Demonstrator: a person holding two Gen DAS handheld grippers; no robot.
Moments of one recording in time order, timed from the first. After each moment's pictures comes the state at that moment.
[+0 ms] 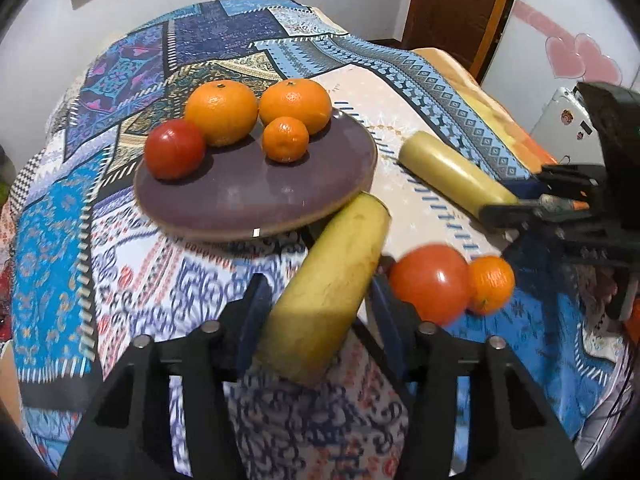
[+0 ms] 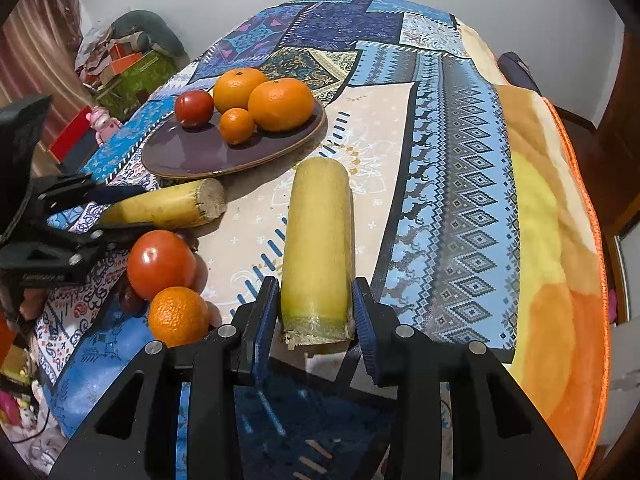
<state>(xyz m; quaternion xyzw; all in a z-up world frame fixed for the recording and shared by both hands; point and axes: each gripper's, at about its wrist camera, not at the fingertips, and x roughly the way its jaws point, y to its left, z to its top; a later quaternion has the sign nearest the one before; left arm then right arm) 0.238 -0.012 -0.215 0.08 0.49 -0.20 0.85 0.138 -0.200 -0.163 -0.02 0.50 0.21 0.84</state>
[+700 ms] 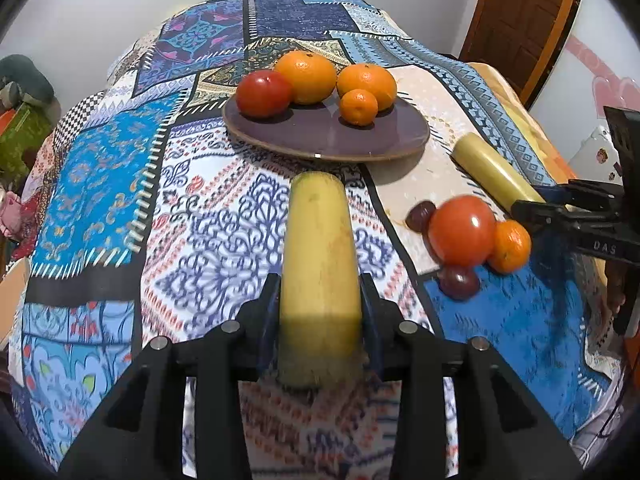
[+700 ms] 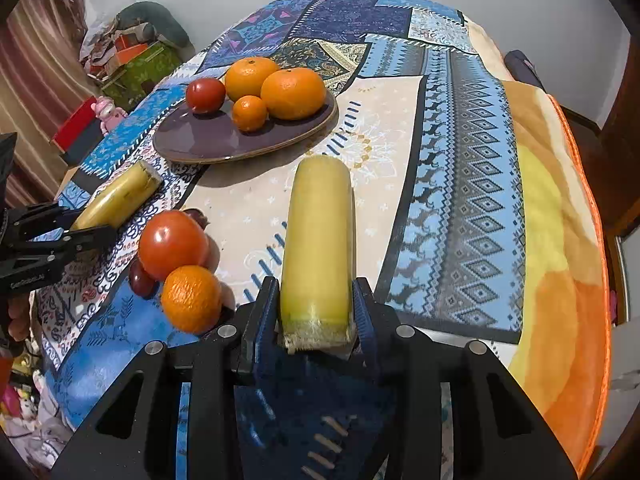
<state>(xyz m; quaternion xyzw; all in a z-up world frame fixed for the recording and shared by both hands) 0.204 0.027 -0.212 0.03 0.50 -0.10 0.86 0.130 -0.196 -0.161 -0.03 0.51 0.21 0.84</state>
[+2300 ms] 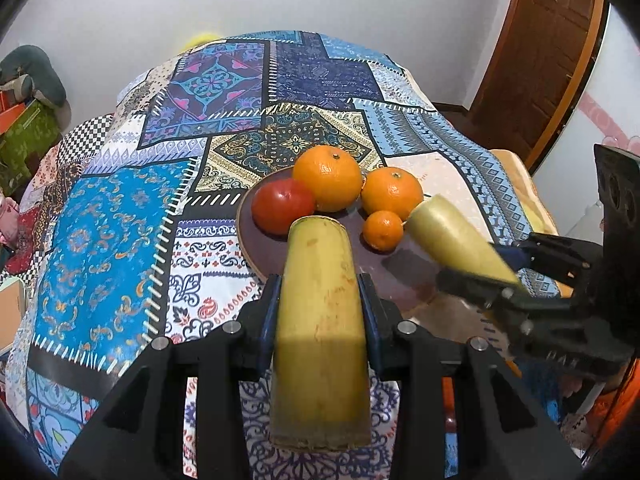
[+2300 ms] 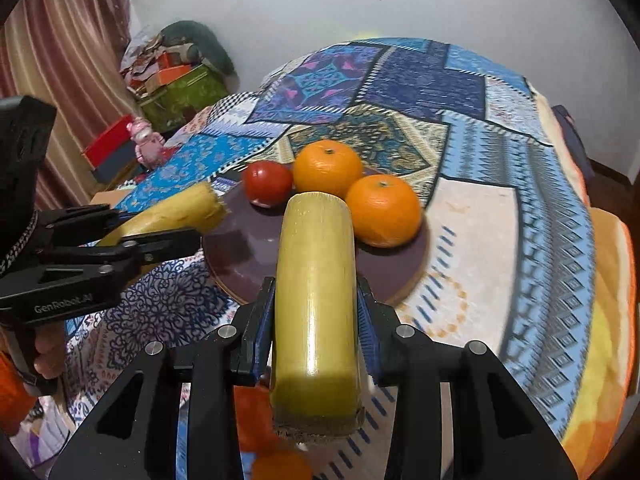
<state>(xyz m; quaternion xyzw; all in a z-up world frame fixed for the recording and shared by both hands) 0.276 0.035 -0.175 -0.02 0.44 -0.08 0.89 0.188 -0.116 -0.135 -0.03 0.44 0.29 0.85</state>
